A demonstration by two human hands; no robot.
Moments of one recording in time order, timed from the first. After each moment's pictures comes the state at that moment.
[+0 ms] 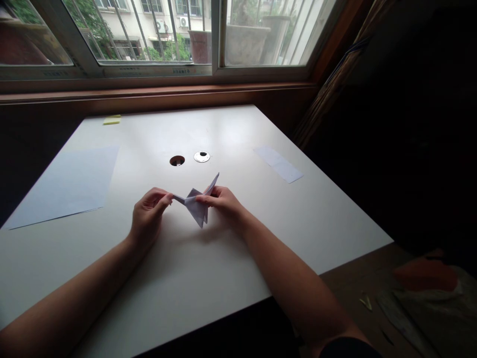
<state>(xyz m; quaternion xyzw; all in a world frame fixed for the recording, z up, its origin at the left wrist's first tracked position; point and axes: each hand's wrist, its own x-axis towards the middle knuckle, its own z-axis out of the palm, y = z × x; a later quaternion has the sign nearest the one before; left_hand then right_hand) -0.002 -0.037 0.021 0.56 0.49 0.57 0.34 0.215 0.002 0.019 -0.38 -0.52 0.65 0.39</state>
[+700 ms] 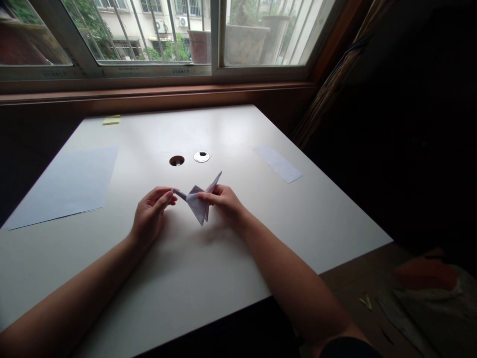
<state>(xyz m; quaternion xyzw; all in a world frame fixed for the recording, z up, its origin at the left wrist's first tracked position) -0.001 -0.030 0.012 0.49 0.47 0.58 0.45 0.213 0.001 0.022 -0.39 -0.49 0.65 0.42</state>
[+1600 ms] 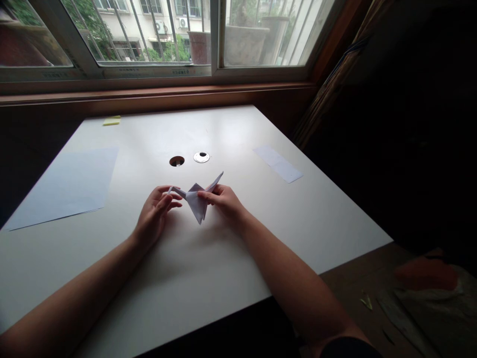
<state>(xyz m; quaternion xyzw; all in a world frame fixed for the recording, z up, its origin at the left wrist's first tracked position) 0.000 -0.033 0.012 0.51 0.42 0.56 0.49 0.213 0.005 0.015 -0.39 -0.49 0.64 0.44</state>
